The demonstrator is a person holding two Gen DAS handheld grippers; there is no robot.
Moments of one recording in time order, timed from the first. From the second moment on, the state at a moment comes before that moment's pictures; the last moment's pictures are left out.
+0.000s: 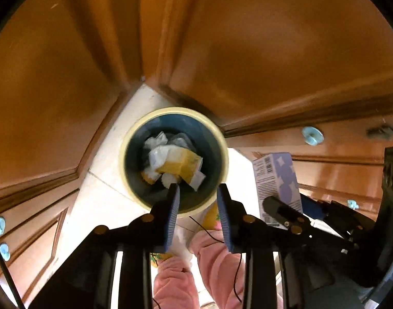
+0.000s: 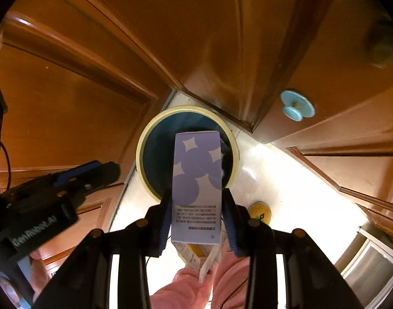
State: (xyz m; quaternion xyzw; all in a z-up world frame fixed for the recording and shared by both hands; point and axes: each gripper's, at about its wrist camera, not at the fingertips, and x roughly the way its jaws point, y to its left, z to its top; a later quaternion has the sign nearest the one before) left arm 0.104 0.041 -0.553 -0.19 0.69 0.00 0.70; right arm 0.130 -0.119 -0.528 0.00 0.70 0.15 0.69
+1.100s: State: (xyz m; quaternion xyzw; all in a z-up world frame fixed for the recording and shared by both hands) left arm 0.031 0.095 -0.415 -0.18 0.60 0.11 0.77; right arm 0.104 -0.094 -0.427 0.02 0.68 0.17 0.71
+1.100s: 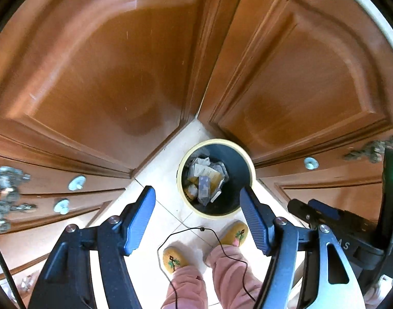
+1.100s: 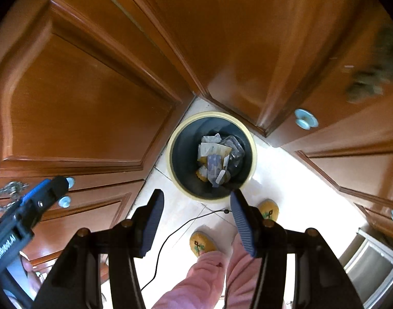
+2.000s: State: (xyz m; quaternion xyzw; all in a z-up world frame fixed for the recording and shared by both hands) left arm -0.002 0.041 -0.105 -0.04 0.45 -0.01 0.89; right arm 0.025 -0.155 -0.122 0.04 0.50 0.17 0.85
